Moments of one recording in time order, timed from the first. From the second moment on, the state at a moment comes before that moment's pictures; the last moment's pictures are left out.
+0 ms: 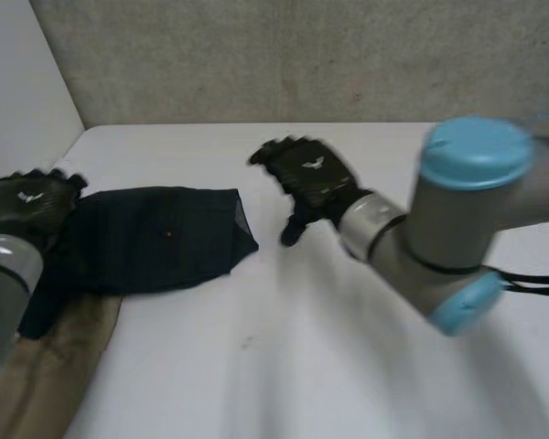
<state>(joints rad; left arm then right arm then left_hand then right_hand) 4.53 -1.63 -1.84 3.26 -1.70 3.50 2.19 -0.98 1.18 -0.09 1.27 3.01 0.20 0.20 0.20 0.20 0.05 0.19 0.21 0.21 0.23 0.07</state>
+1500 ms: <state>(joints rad) 4.31 -1.38 -1.43 3.24 -1.58 3.45 2.08 -1.28 0.92 0.18 1.32 3.02 1.09 1.18 1.18 1.20 0.98 0.96 1.17 1.18 1.19 0.99</state>
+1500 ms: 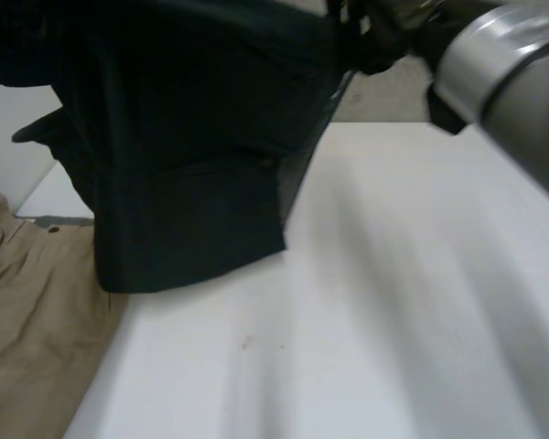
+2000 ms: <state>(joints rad) 4.22 -1.72 -1.28 3.15 -1.58 3.43 1.97 -1.29 1.04 0.17 1.30 2.95 1.09 1.18 1.19 1.20 0.98 0.96 1.17 1.18 1.19 0.99</state>
